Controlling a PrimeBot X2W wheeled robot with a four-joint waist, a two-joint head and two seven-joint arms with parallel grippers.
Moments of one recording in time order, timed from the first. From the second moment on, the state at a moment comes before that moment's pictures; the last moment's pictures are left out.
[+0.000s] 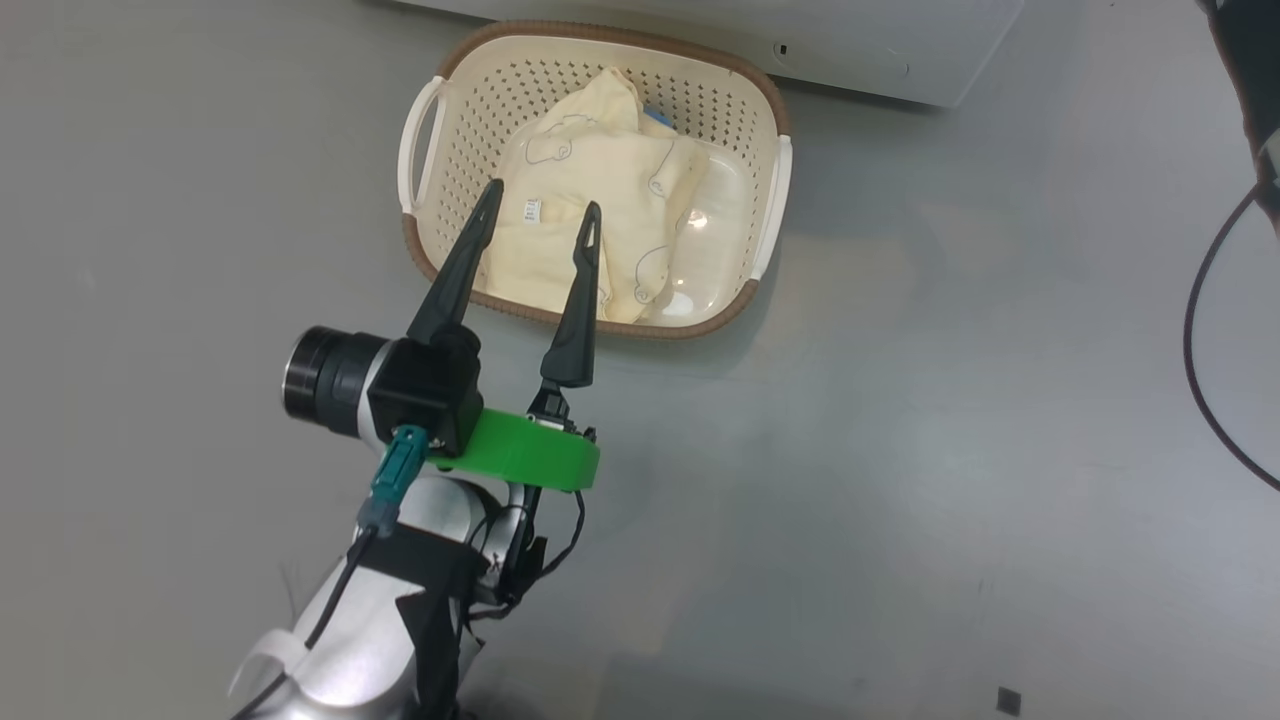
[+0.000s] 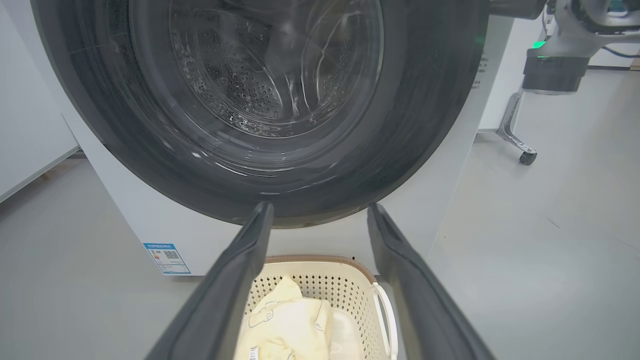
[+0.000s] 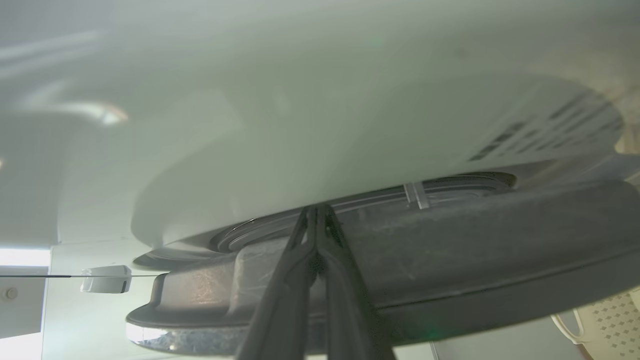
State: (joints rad) left arm -0.55 0.03 -0.48 0.21 -0.19 0.05 -0.25; right arm -1.50 -0.09 0.21 1.19 1.75 0.13 0.40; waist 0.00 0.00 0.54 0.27
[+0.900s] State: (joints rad) left arm -0.54 0.03 -0.46 0.23 -0.19 0.06 -0.25; right arm -1.29 -0.10 0.32 0.97 1.81 0.13 0.62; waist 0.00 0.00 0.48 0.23
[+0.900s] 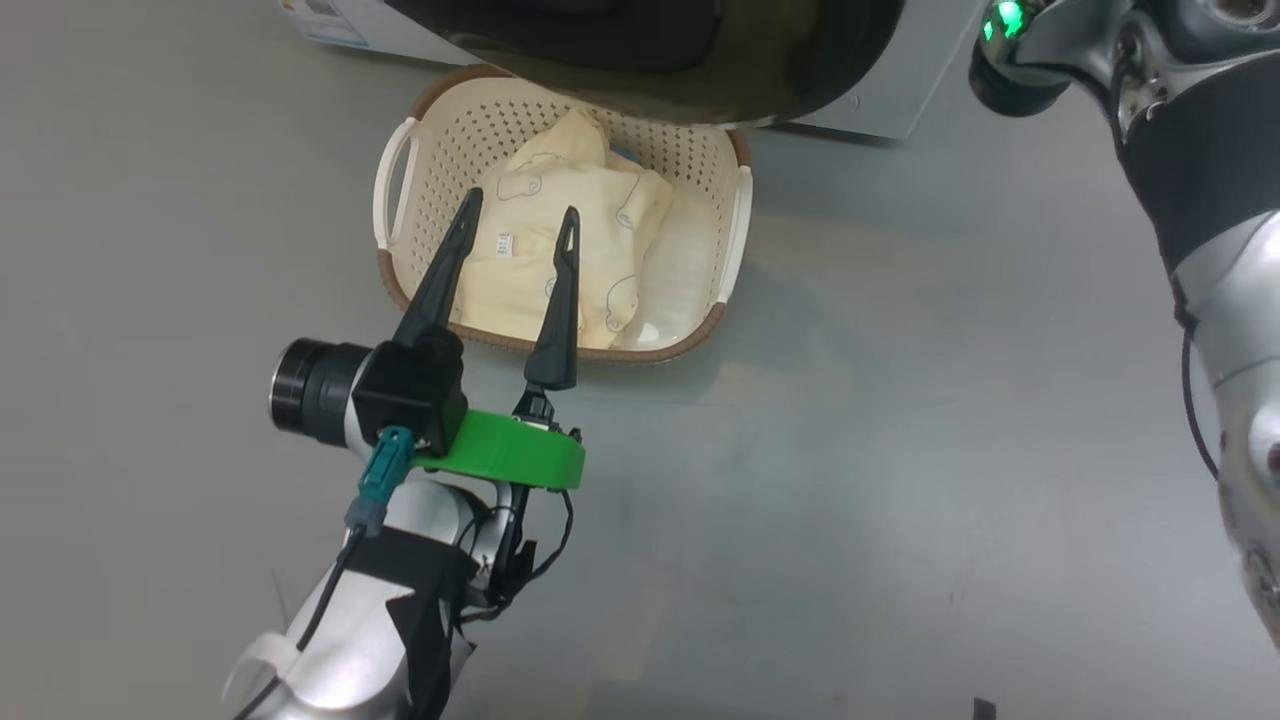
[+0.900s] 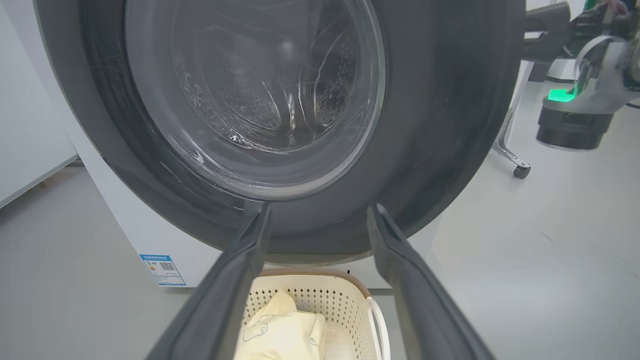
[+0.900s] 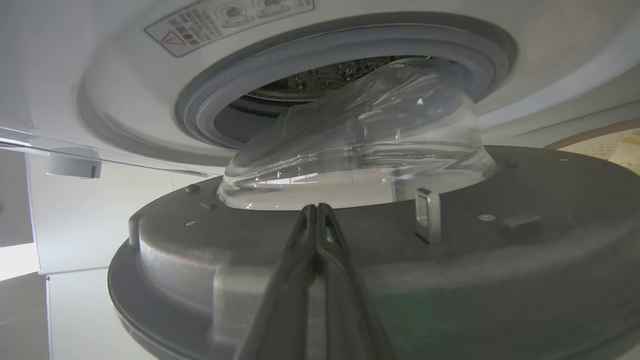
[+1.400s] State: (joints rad) left arm -0.51 0.03 -0.44 0.24 -0.18 0.05 -0.25; right arm -1.07 -0.08 0.51 0.66 1.90 0.13 0.67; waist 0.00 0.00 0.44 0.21
